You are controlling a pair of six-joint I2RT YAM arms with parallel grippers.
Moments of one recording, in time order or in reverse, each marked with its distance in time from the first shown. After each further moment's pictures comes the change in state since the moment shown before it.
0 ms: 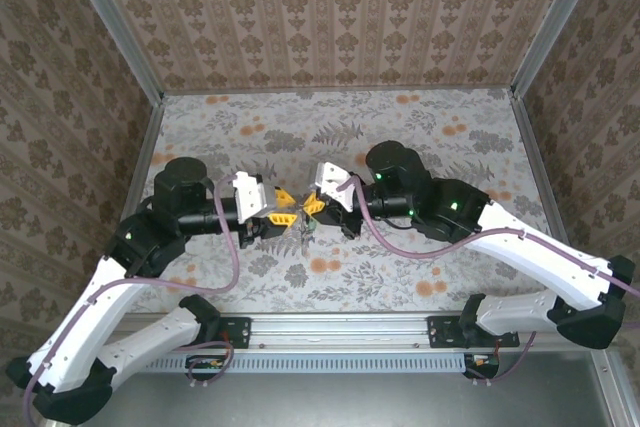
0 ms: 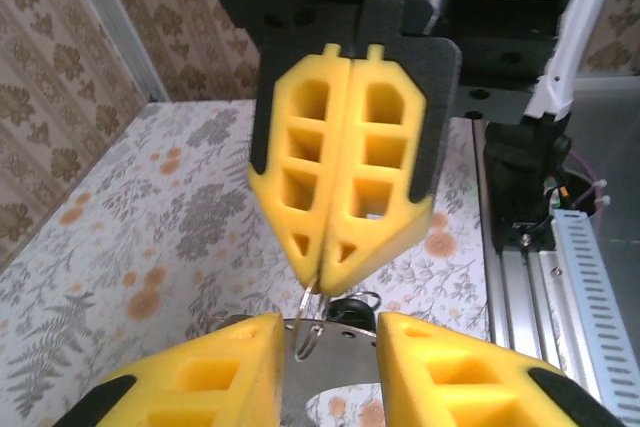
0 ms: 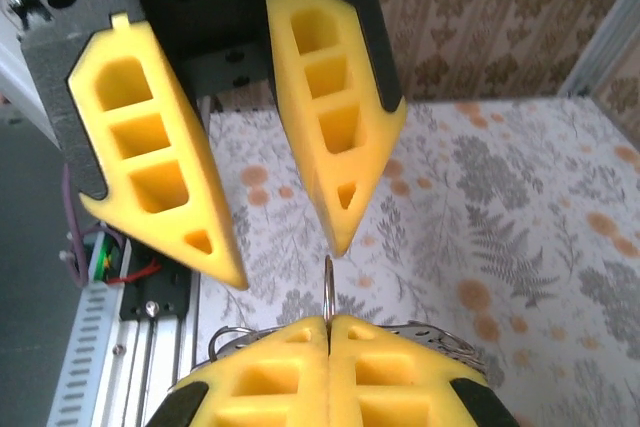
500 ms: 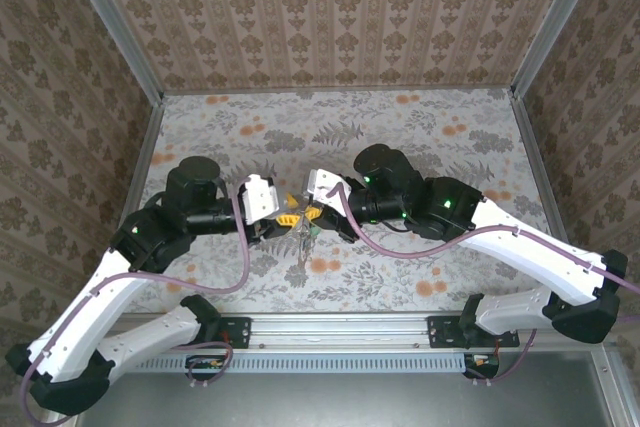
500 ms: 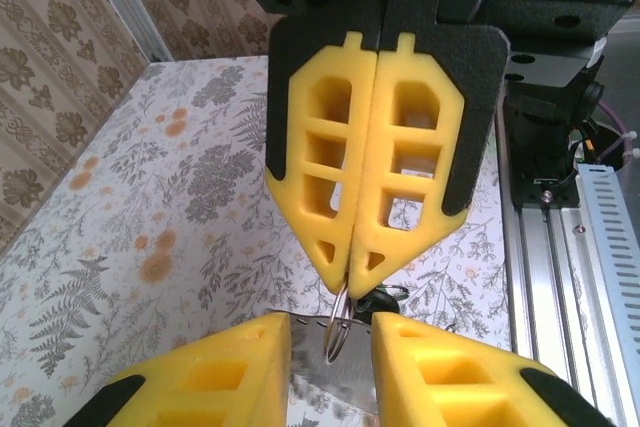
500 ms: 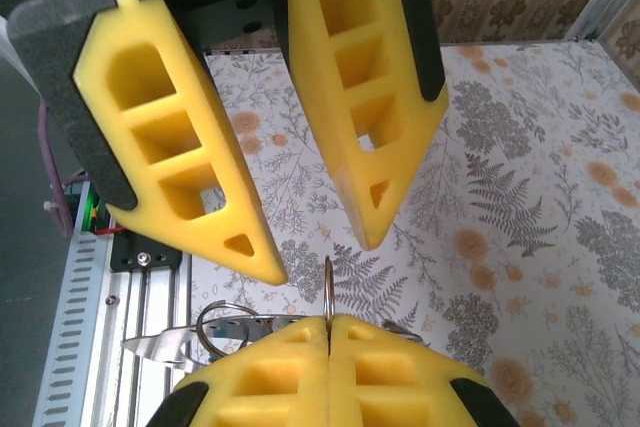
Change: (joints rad) left arm -0.063 0.040 0.022 -0.066 -0.108 0.051; right arm 0.029 0.037 0.047 -0.103 0.061 -0.026
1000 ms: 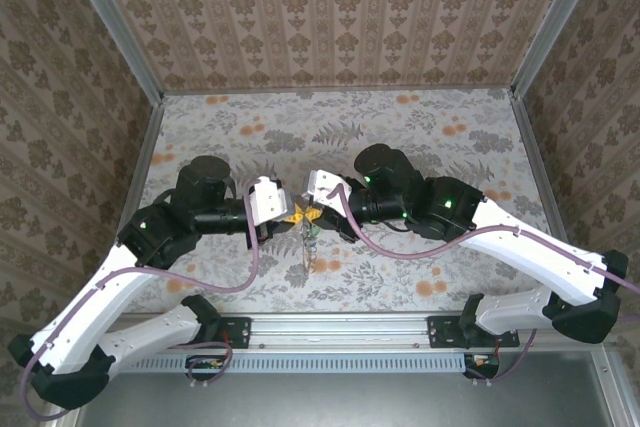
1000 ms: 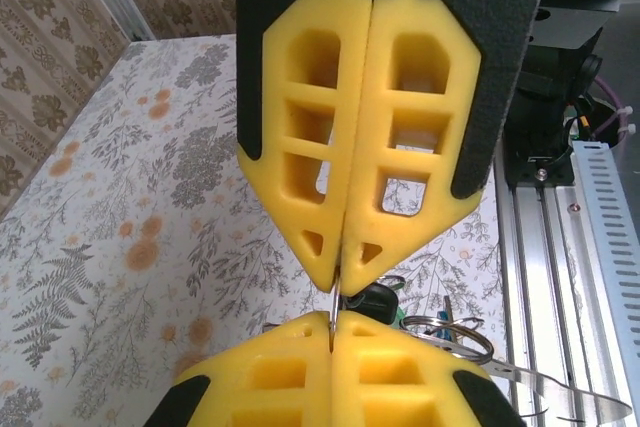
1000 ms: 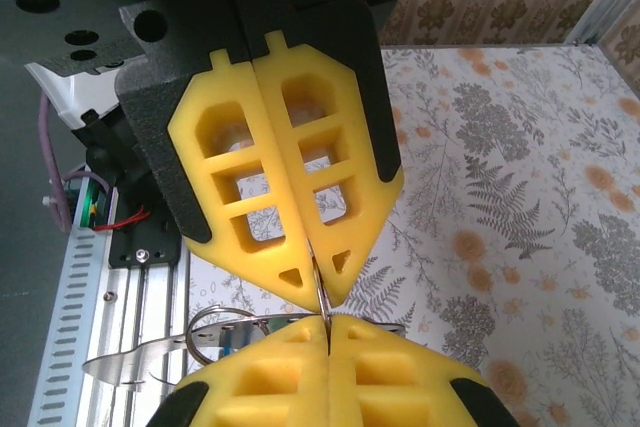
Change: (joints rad) left arm -0.027 0.026 0.000 -0.015 -0.020 0.018; right arm 0.002 0.000 0.003 -0.007 -0.005 -0.020
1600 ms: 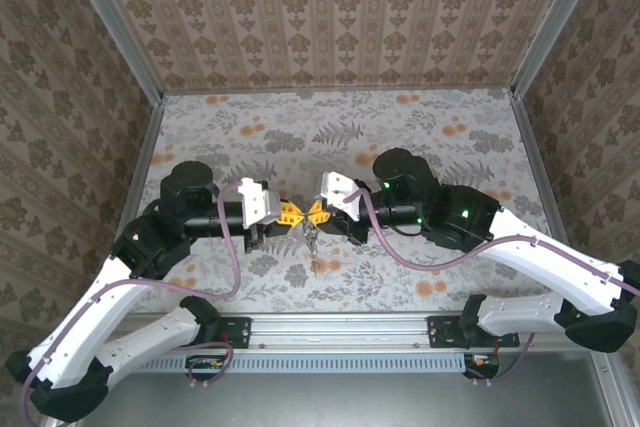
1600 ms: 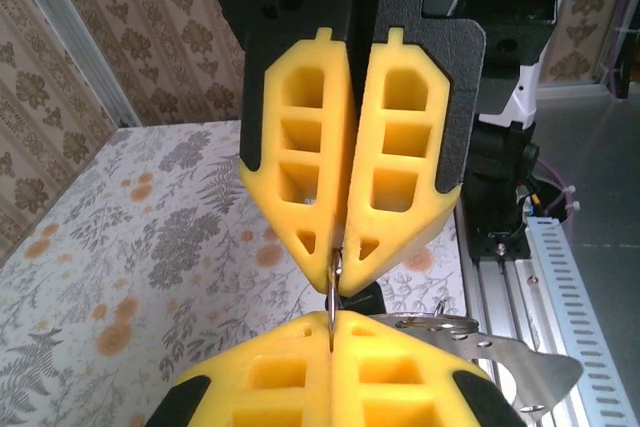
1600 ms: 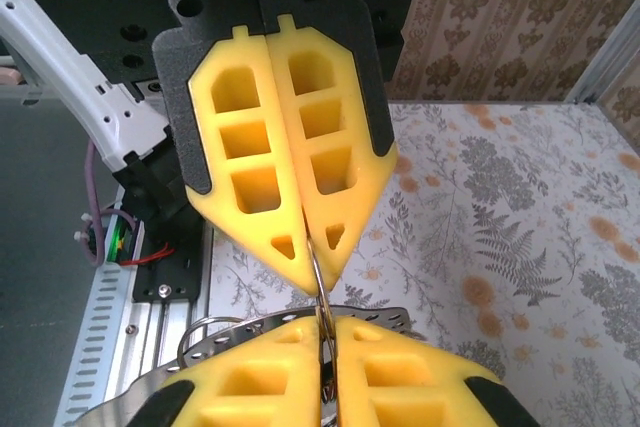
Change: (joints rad) left arm 0.048 -0.084 -0.078 0.174 0.181 -0.097; right arm 0.002 -0.096 -0.077 0.105 -0.052 0.025
